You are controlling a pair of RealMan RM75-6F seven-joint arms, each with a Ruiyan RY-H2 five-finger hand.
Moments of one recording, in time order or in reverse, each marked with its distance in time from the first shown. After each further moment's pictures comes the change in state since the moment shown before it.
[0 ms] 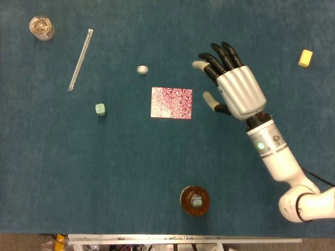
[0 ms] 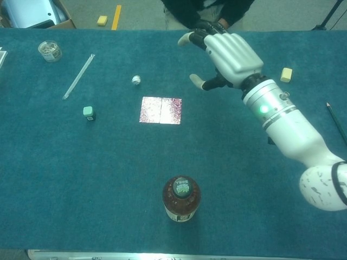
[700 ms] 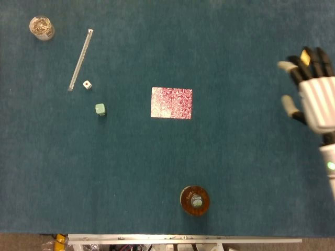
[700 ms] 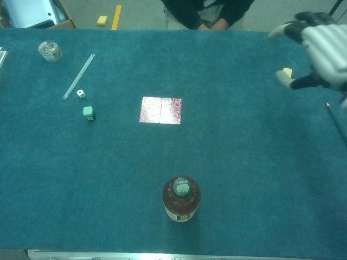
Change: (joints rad) left arm -0.020 -0.012 -0.010 0.023 -0.027 -0.042 -0.015; right arm -0.260 0.352 -0.113 -0.346 0.022 0.228 -0.190
